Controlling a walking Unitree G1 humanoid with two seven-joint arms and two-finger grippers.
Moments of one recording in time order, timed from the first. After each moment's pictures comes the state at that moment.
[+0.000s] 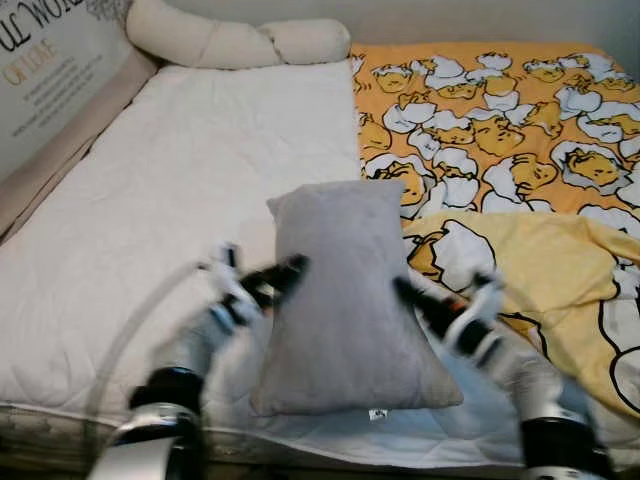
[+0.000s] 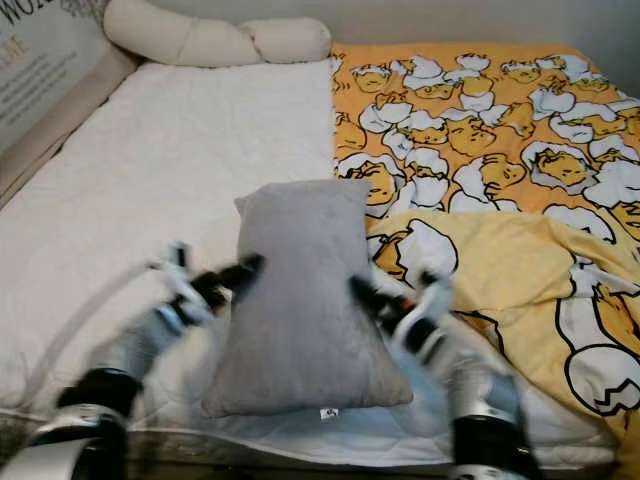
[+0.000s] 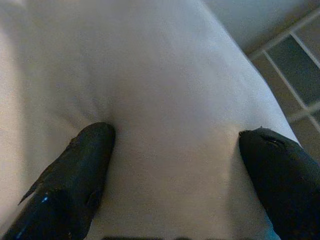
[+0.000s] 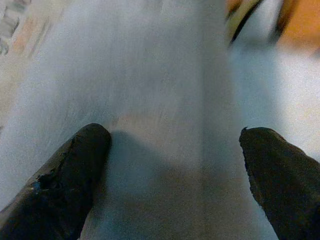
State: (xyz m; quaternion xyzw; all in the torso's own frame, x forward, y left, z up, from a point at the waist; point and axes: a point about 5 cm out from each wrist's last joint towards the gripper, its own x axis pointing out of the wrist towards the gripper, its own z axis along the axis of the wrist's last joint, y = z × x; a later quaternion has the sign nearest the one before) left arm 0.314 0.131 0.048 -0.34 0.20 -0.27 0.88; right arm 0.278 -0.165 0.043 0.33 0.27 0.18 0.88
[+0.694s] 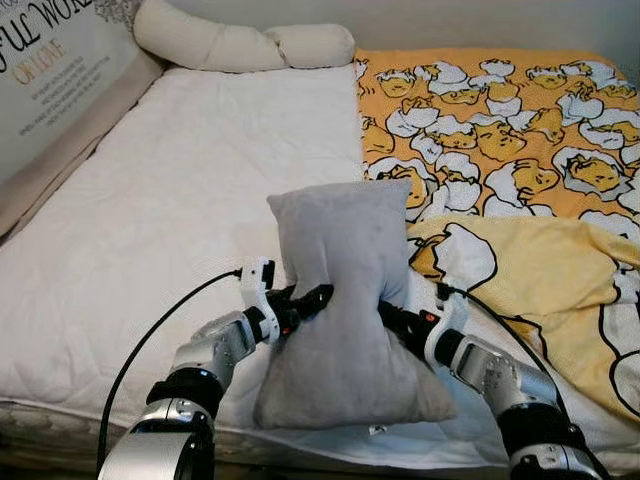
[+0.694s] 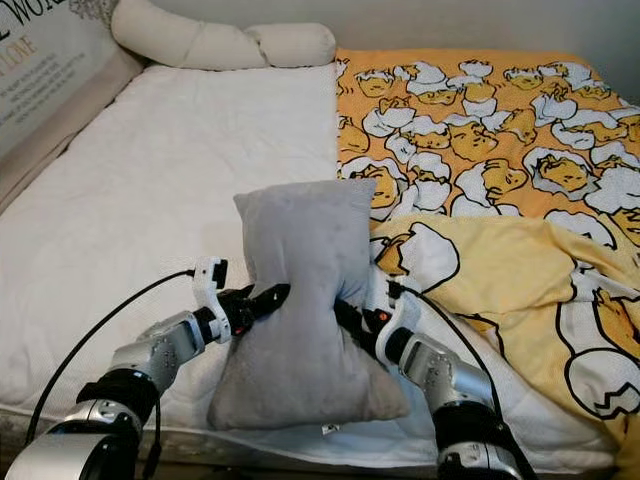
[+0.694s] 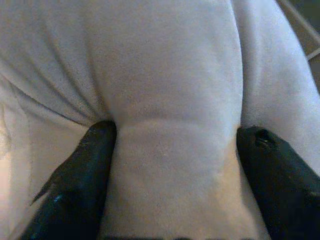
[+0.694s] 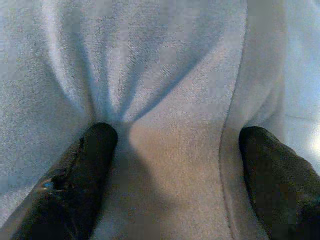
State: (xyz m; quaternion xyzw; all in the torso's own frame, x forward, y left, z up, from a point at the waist) left arm 0.309 0.113 0.033 -0.23 0.25 -0.33 0.88; right arm 0.283 -0.148 0.023 0.29 0.32 0.22 0.88
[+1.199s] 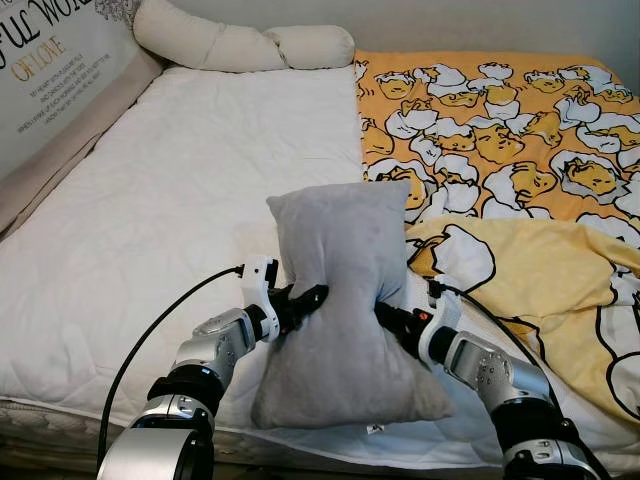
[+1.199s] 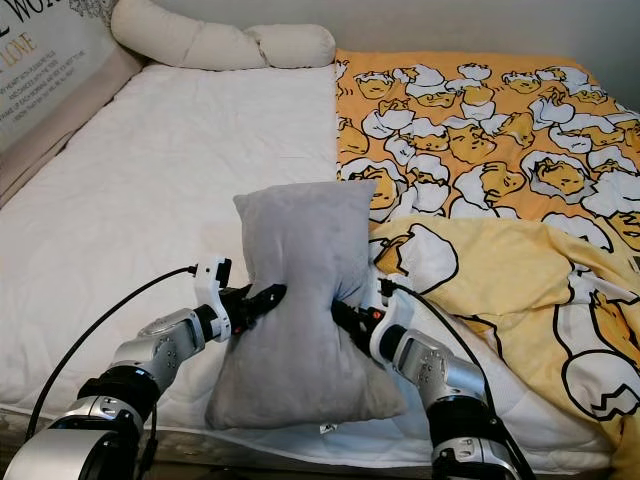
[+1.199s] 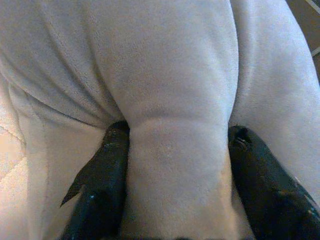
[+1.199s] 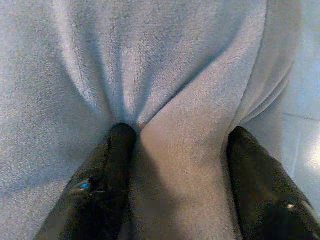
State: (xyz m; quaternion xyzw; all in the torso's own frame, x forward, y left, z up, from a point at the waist) left arm 0.311 0.113 0.033 -0.21 0.25 -0.32 0.89; right arm 0.285 -0.141 0.023 0.29 0.33 0.22 0.87
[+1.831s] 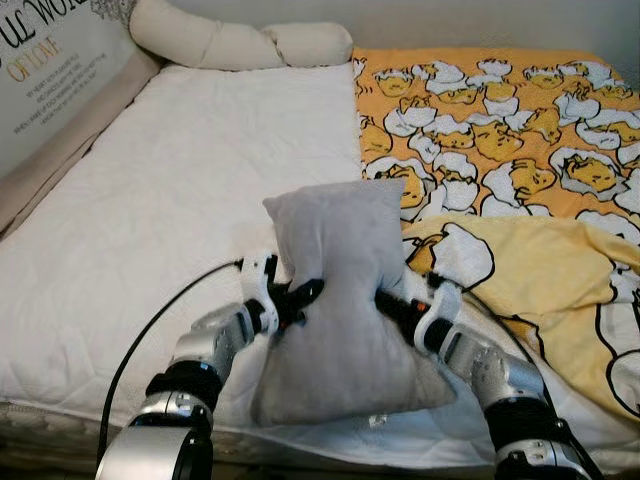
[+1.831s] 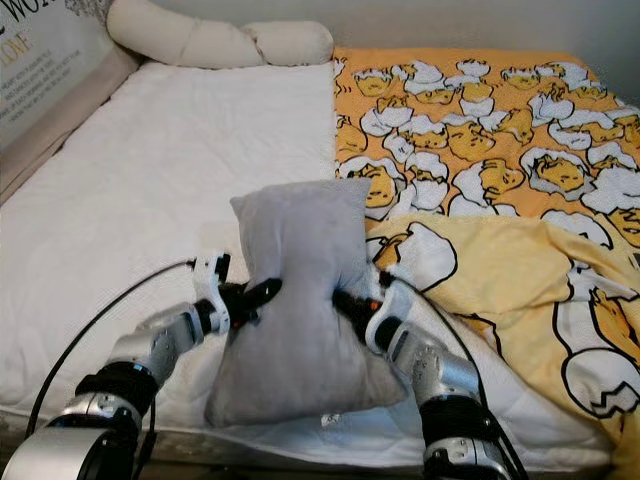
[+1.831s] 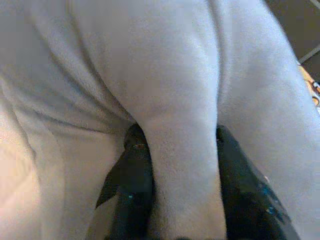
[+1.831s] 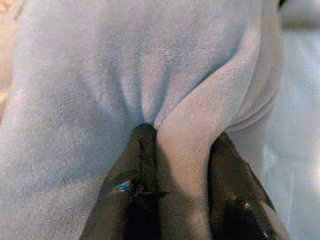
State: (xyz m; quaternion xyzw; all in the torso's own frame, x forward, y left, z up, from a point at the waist) left arm 0.320 0.114 0.049 -0.19 0.23 -0.33 0.90; right arm 0.296 -0.137 0.042 0.29 0.27 0.19 0.90
